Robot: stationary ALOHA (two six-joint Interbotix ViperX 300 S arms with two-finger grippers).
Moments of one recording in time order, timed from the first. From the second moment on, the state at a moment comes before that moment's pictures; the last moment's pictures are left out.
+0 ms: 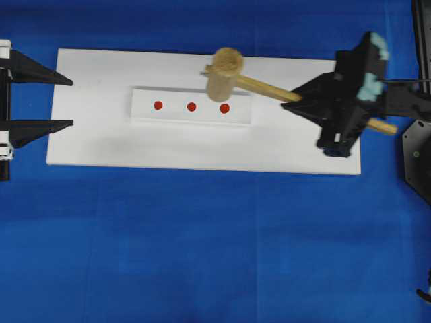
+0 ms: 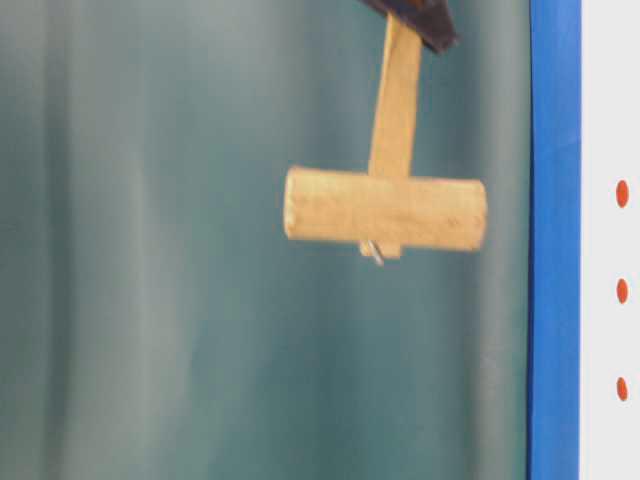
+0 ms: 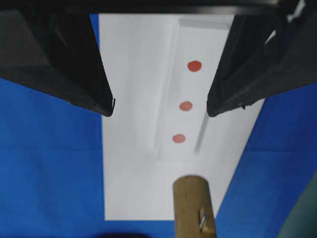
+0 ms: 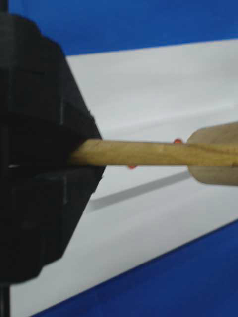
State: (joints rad) left arm 0.10 -0.97 1.22 -0.02 -0.04 0.09; right arm -0.09 -0.52 1.06 1.11 -0.18 -0.81
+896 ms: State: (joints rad) left arm 0.10 -0.97 1.22 -0.02 -0.04 0.09; right arm -0.08 -0.26 1.04 1.17 -0.19 -0.81
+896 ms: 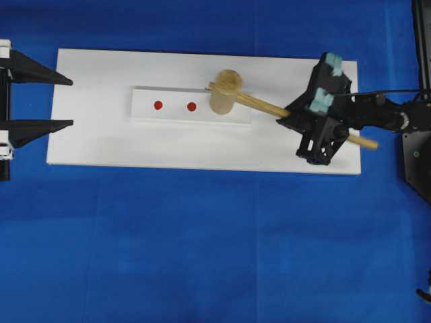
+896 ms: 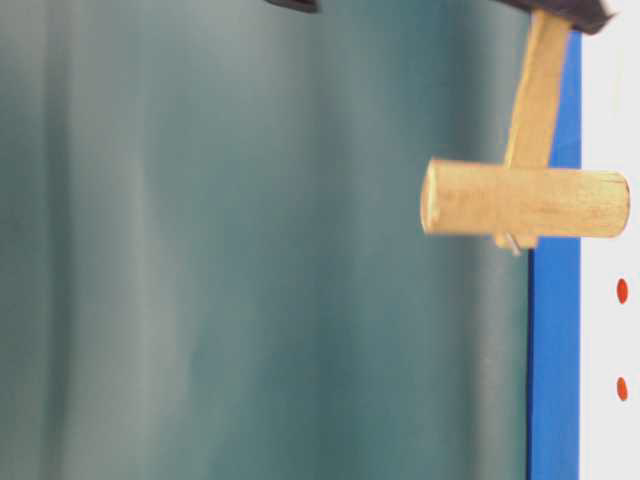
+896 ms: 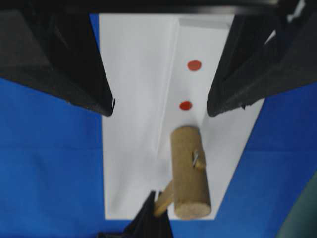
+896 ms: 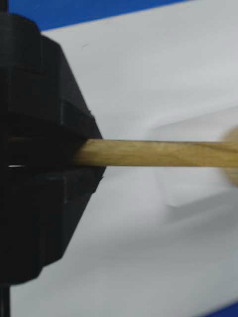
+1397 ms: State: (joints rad) left arm 0.10 -0.98 1.22 -0.02 -0.04 0.09; right arm -0.08 -0.47 1.04 1.12 -0.18 -0.81
